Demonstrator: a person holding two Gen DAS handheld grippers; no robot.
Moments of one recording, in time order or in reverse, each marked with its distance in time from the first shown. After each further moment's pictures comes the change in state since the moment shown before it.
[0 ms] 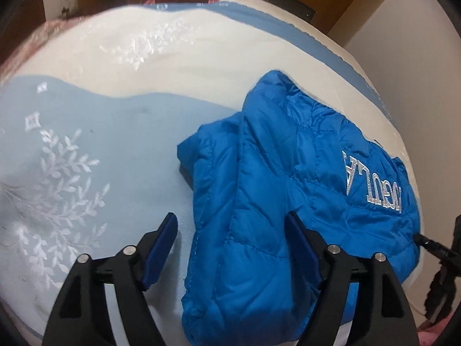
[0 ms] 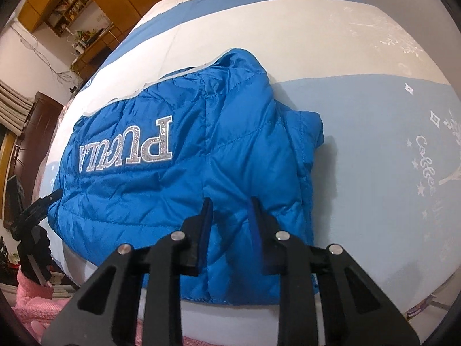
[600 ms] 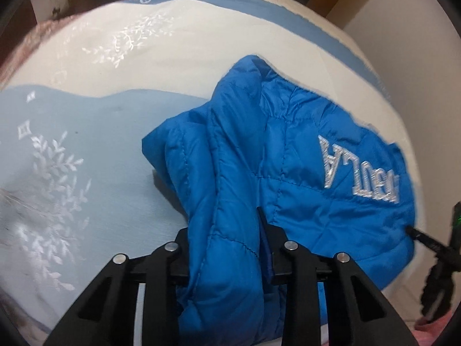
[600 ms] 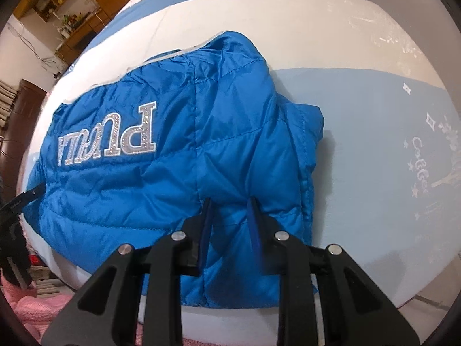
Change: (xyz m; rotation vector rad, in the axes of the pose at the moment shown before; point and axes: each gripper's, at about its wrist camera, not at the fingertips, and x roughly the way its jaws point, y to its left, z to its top) left arm 0.004 -0.048 0.004 0.063 0.076 0.074; right arm 0.014 0.008 0.006 -0.020 0.072 -0.112
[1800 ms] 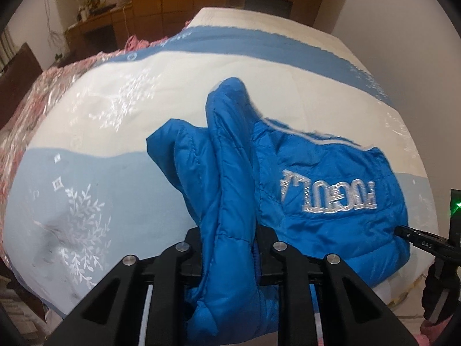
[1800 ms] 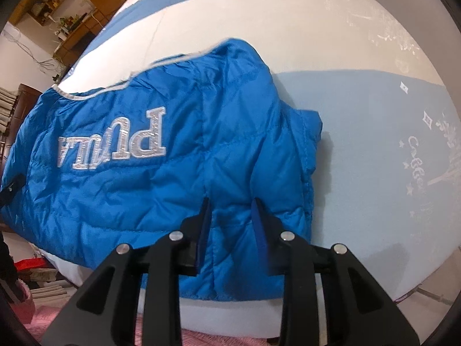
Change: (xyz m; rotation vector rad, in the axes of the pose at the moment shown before) left arm -0.068 -0.094 0.016 0.126 -0.117 0.112; right arm -0.025 -0.007 0.016 0.029 0.026 0.025
